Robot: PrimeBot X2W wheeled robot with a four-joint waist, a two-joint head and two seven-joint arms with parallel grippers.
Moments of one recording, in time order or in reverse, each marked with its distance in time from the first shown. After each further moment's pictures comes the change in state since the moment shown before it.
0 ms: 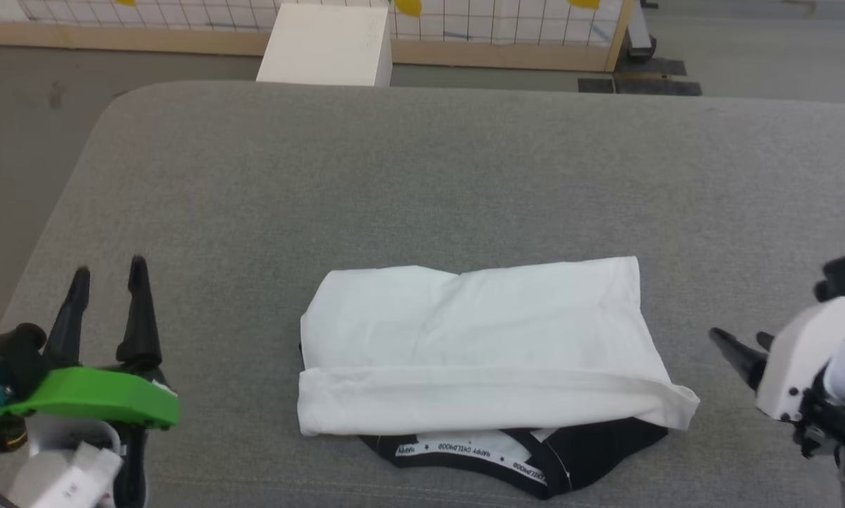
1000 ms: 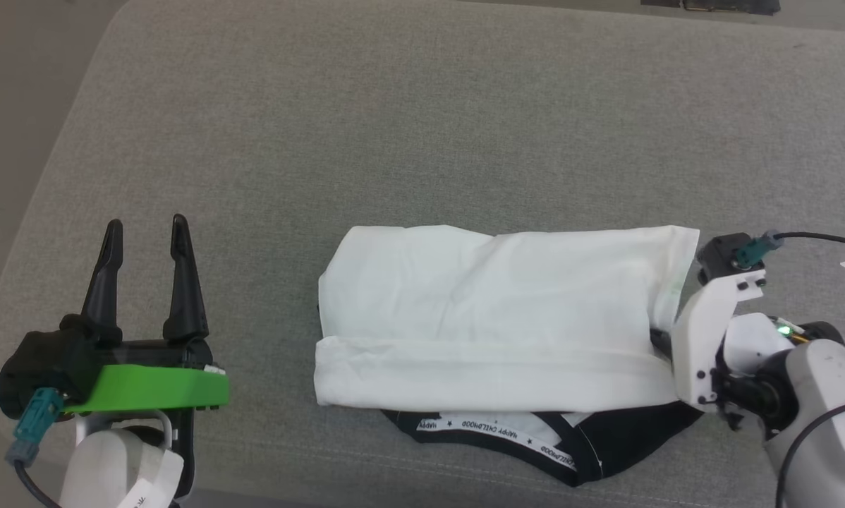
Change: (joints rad) left arm -0.060 -0.223 0.085 -0.034 0.323 -0.151 -0.172; right arm -0.207 -0.074 0.376 0.329 0.029 -0.008 -0.055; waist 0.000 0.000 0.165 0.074
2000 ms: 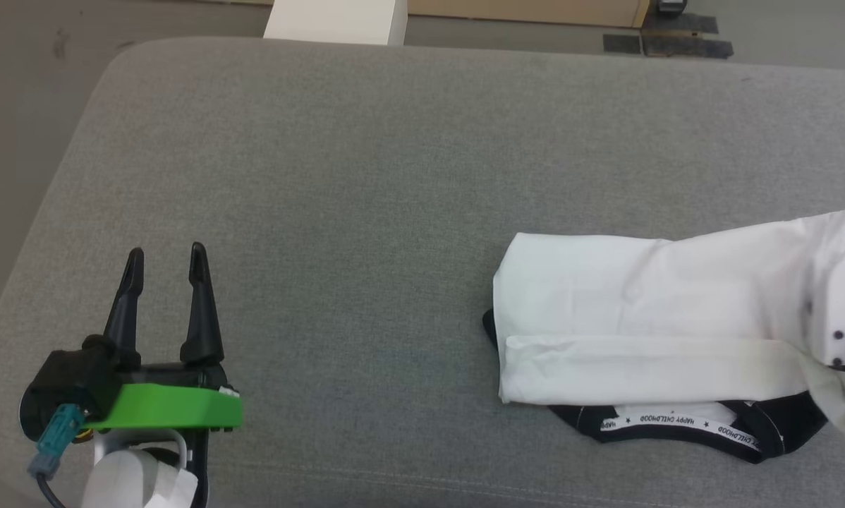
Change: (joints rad) left arm 0.039 -0.040 0.010 0.032 0.019 -0.023 0.000; right arm -0.018 -0.092 -0.333 -0.074 -0.231 0.008 0.152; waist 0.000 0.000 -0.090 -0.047
